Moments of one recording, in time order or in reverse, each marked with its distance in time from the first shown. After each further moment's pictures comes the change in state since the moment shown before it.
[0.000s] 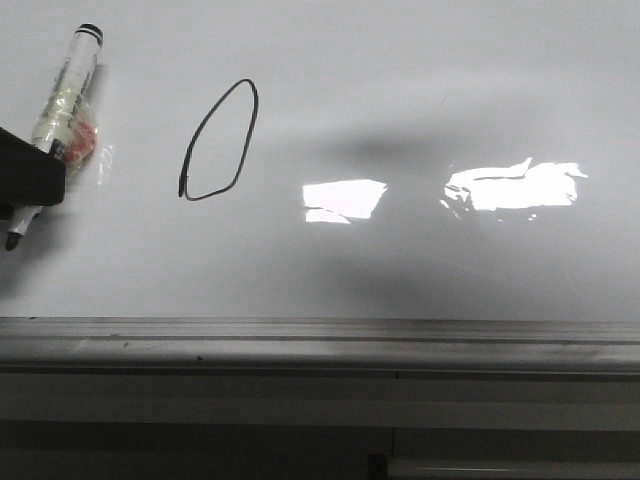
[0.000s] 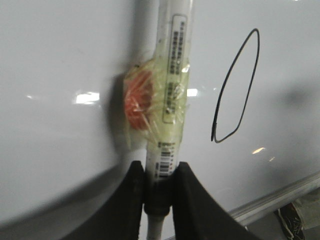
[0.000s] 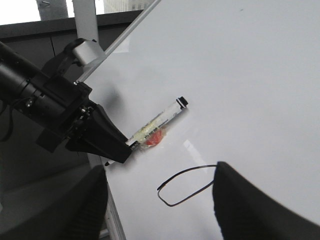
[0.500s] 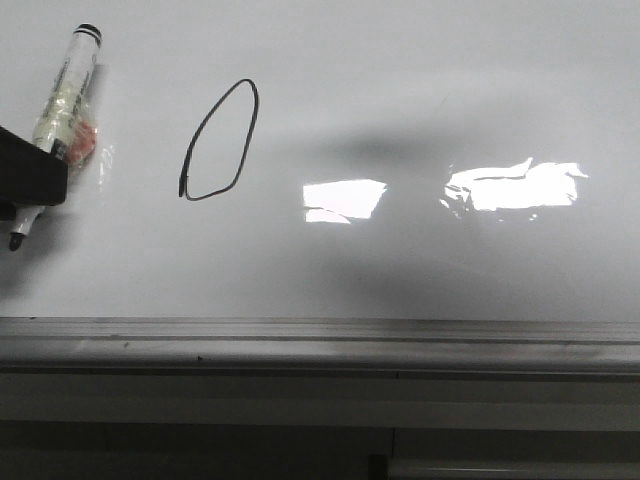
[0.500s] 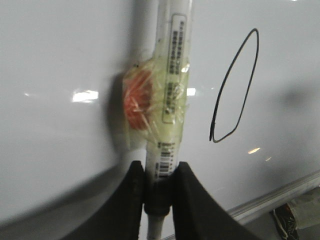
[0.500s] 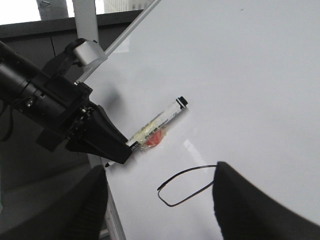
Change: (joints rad) left arm 0.004 0.002 0.000 -0.011 -0.019 -0.003; right arm 0.000 0.000 0.000 0.000 0.000 0.000
